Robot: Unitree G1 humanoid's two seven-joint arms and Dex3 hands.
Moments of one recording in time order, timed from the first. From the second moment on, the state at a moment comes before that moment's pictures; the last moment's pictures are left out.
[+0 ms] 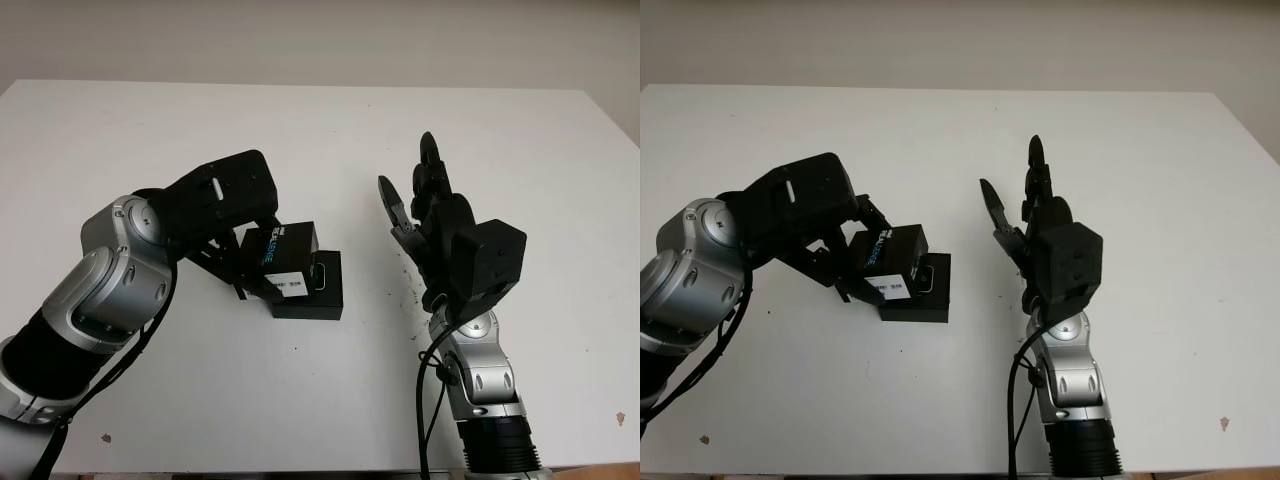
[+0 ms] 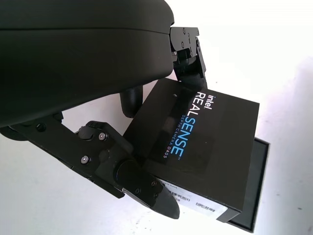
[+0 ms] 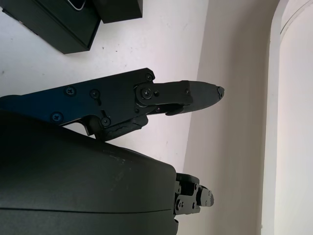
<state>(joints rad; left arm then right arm) -0.70 0.69 -0.42 -0.32 0.32 1.06 -0.78 -0.30 0.01 -0.01 0.02 -0.03 0.10 -0.10</state>
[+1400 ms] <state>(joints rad) -0.71 0.59 -0.51 -0.37 0.31 1.10 -0.66 -0.29 0.02 -0.02 0.02 -0.01 0.07 -0.08</state>
